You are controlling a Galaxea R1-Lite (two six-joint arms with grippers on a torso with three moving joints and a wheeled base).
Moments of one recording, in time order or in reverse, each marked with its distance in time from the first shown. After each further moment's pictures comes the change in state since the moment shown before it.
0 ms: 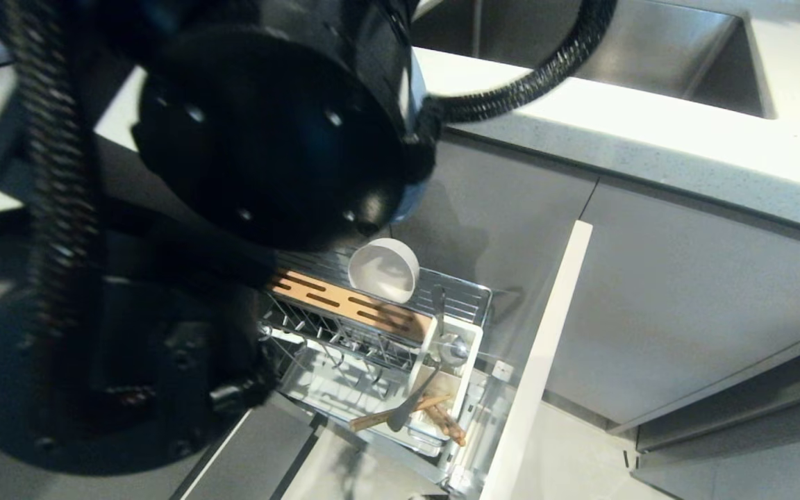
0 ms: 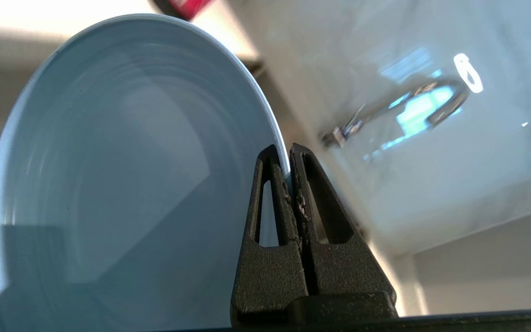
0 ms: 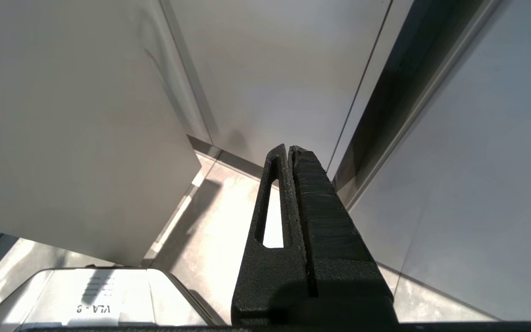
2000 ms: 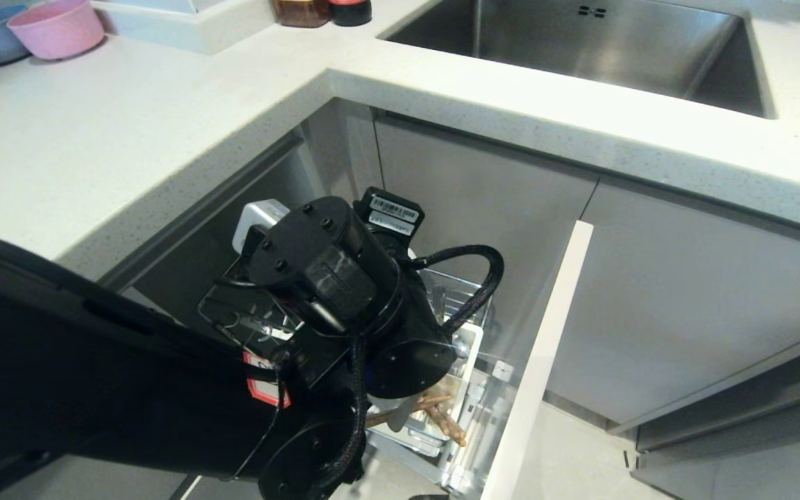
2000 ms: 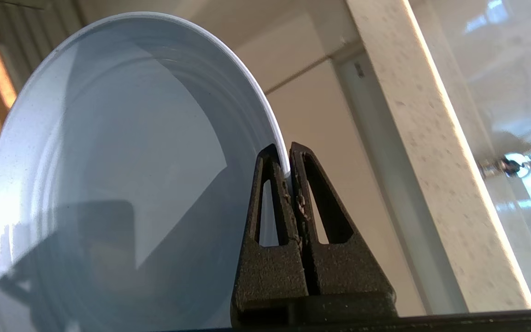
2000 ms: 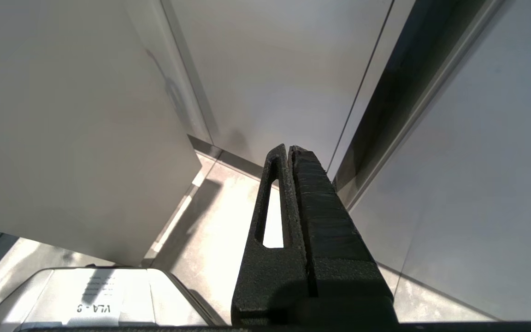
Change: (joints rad) left arm 0.167 0.187 0.373 -0.298 0.221 -0.318; right arm 0.000 0.000 0.000 0.000 0.000 0.000
